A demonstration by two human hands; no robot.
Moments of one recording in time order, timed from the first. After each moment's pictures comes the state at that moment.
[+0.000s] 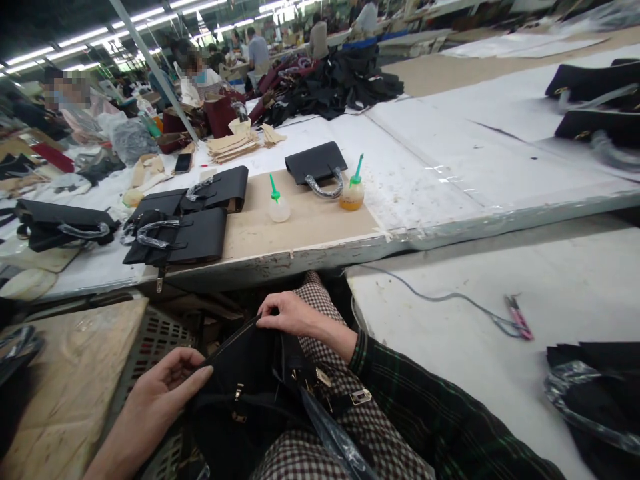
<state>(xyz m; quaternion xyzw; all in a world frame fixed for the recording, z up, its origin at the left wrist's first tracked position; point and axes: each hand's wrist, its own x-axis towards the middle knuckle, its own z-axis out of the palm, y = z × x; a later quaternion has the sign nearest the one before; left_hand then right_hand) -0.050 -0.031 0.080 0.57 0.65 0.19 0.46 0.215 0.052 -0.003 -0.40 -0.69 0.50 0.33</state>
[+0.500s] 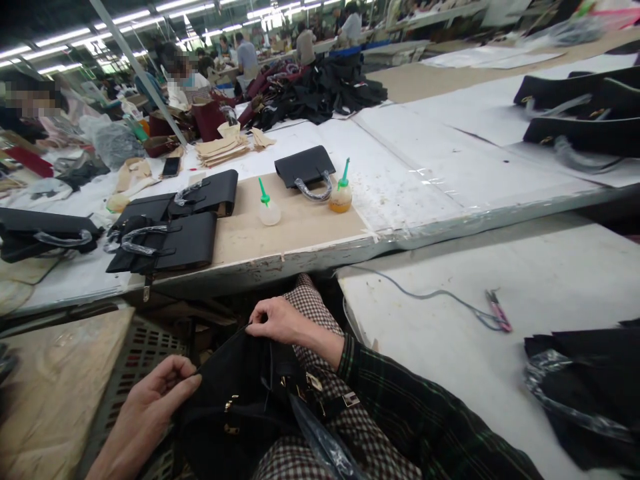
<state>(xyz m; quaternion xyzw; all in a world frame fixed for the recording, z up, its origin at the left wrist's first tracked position) -0.050 -0.028 0.061 0.55 0.65 0.23 0.47 0.206 0.047 -0.005 -0.45 -0.69 0.46 0.32</state>
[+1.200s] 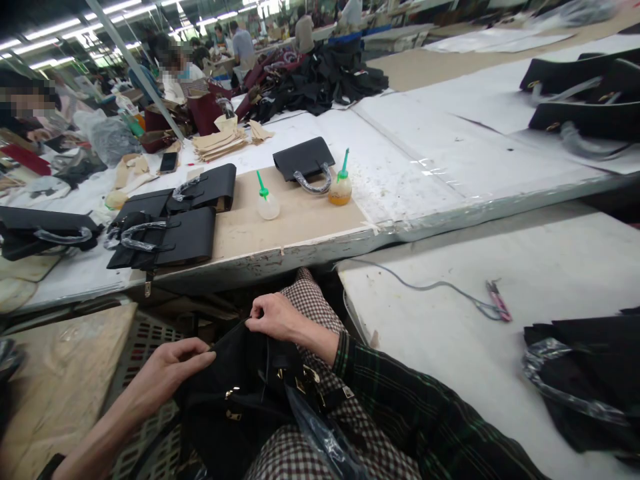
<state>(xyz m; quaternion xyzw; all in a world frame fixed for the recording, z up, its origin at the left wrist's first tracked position) -0.046 0.012 0.073 0.65 0.60 0.06 0.45 0.195 0.043 0.000 -0.51 -0.70 0.41 0.30</state>
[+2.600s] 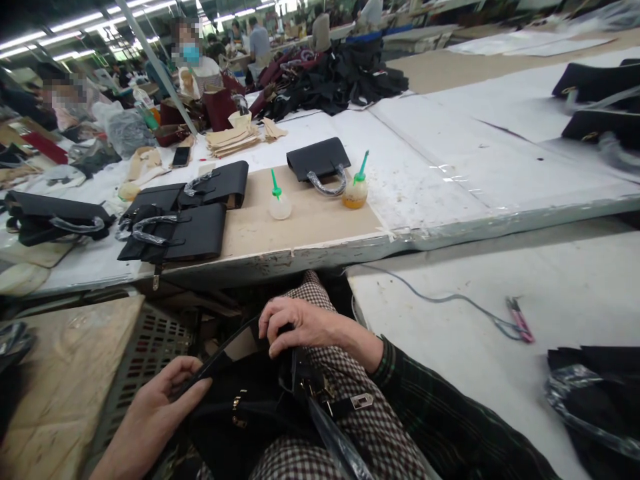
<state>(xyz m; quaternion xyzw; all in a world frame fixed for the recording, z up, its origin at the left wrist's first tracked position) -0.051 -0.039 0.075 0.57 0.65 0.15 0.48 0.244 0.044 0.035 -0.21 -0.78 0.52 0.28</state>
